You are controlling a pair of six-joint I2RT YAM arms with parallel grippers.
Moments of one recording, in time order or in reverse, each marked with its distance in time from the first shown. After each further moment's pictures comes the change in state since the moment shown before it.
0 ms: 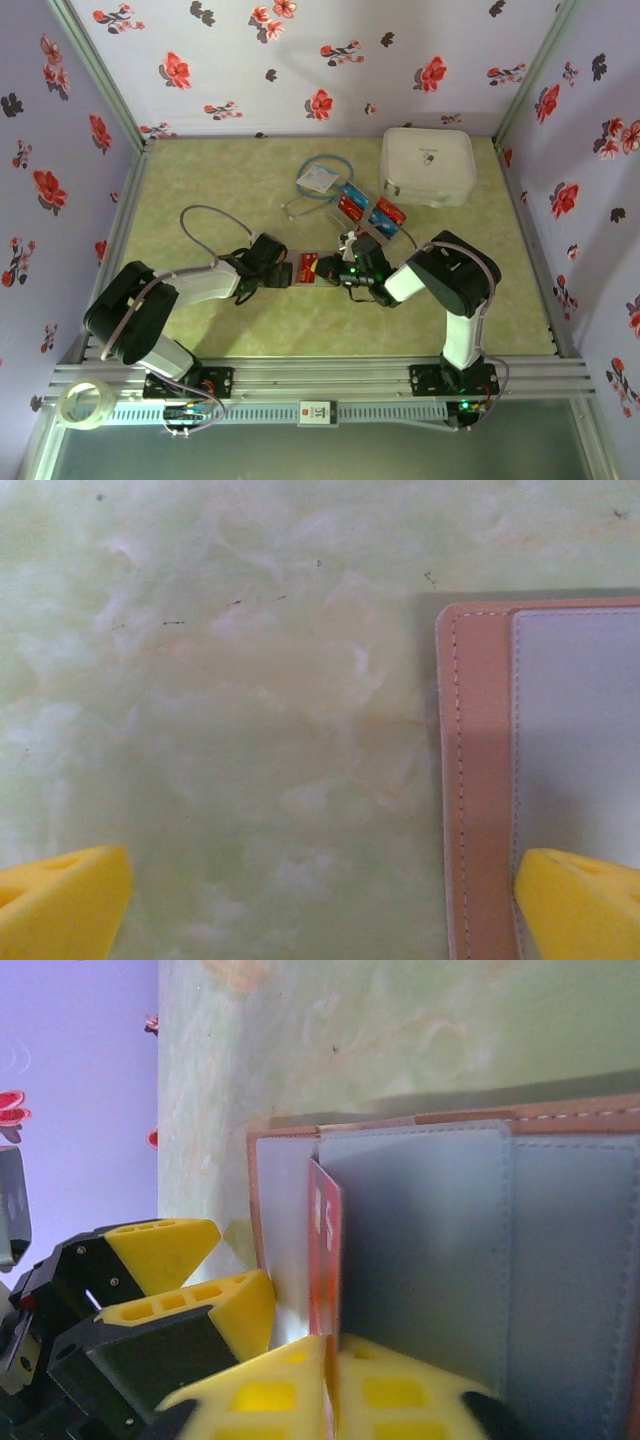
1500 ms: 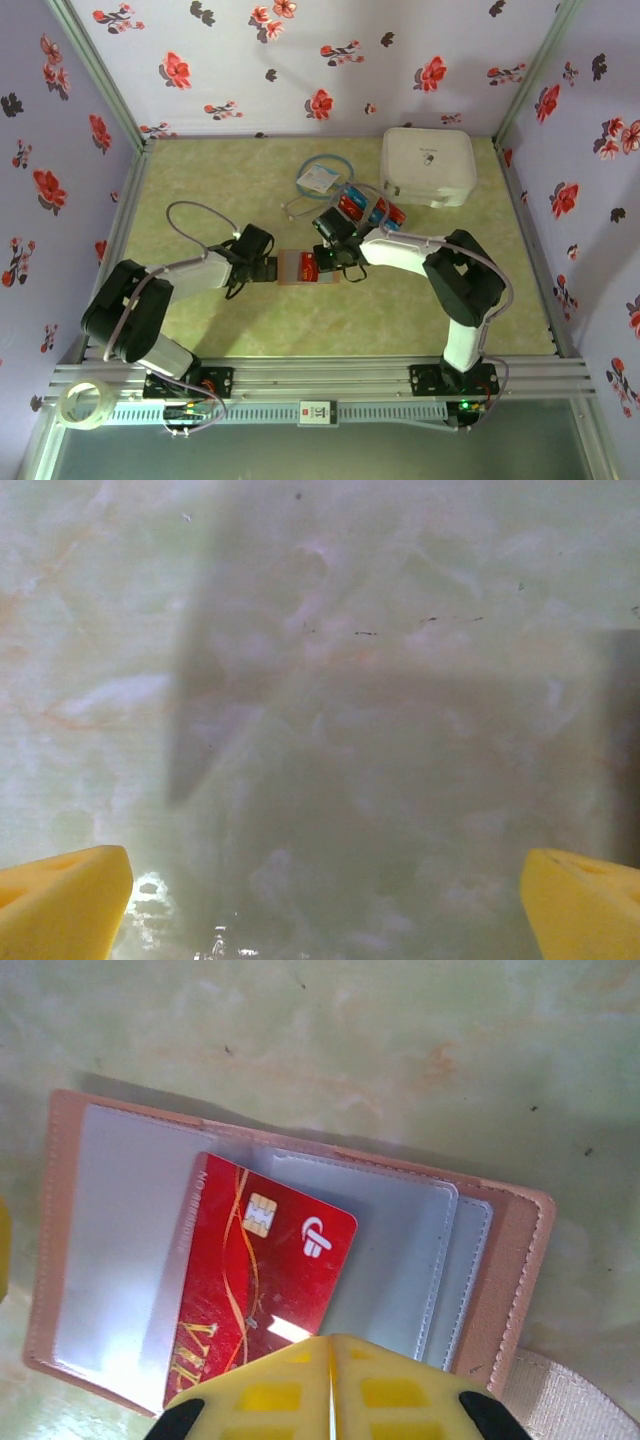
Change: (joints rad) left arm 0.127 0.002 0.043 -0.122 -0.001 0.018; right arm 0.085 -0.064 0.562 -1.242 0.397 -0.550
